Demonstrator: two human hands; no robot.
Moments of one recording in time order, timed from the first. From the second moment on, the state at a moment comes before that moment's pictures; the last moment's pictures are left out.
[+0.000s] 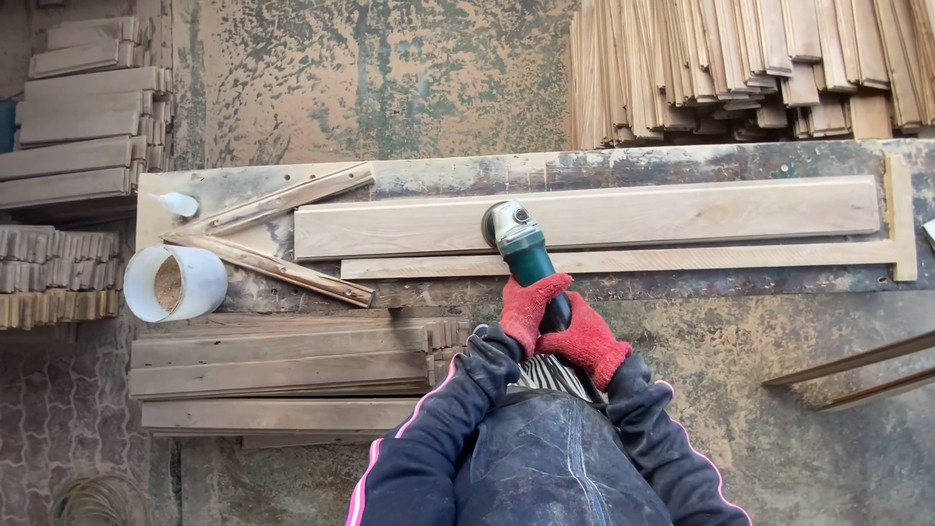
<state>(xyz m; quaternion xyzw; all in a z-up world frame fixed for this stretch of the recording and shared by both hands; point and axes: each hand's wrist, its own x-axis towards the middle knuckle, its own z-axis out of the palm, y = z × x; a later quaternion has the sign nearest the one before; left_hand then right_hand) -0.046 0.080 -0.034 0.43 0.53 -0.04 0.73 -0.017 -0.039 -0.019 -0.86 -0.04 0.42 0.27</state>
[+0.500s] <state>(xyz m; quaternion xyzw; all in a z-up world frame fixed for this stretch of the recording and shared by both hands) 0.034 -0.043 0.003 0.43 0.40 -0.11 0.80 0.014 -0.169 -0.032 -0.79 0.15 0.26 0.53</state>
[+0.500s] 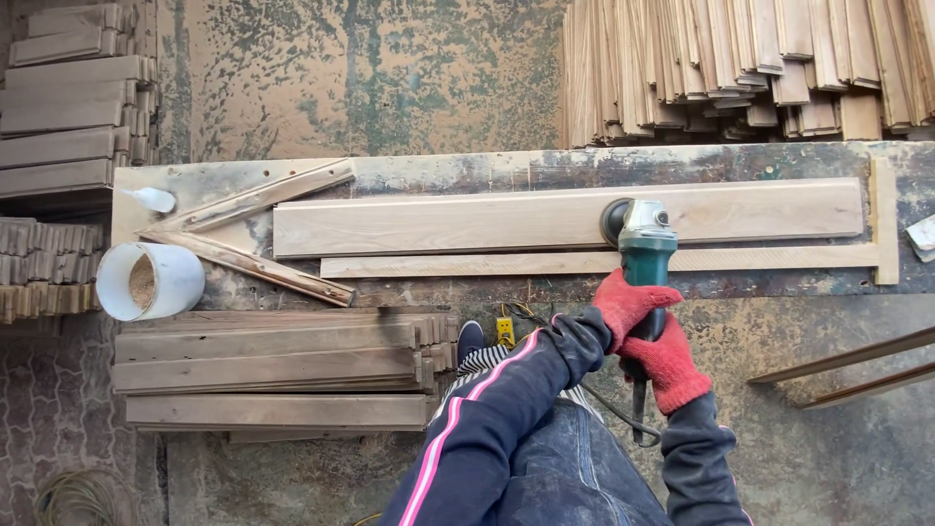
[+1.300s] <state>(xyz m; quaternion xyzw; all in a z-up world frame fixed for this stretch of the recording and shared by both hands) 0.013 -0.018 -0.005 0.45 0.41 -0.10 0.79 -0.003 -0.148 -0.039 -0.79 0.16 0.32 0.50</state>
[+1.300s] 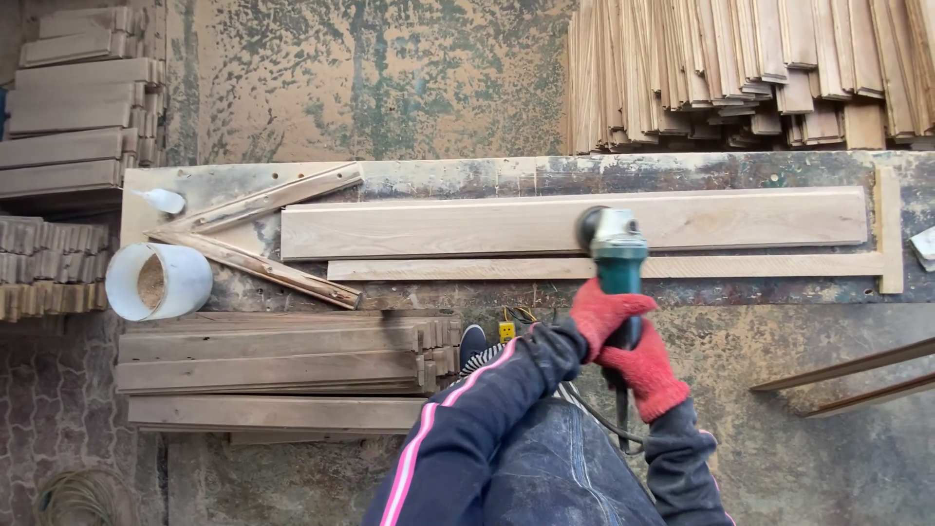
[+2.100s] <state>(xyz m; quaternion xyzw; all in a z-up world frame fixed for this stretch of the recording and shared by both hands) -0.050 0.074 0.001 0.42 0.51 -0.03 0.75 -0.025 -0.050 -0.046 -0.86 -0.03 0.44 0.25</state>
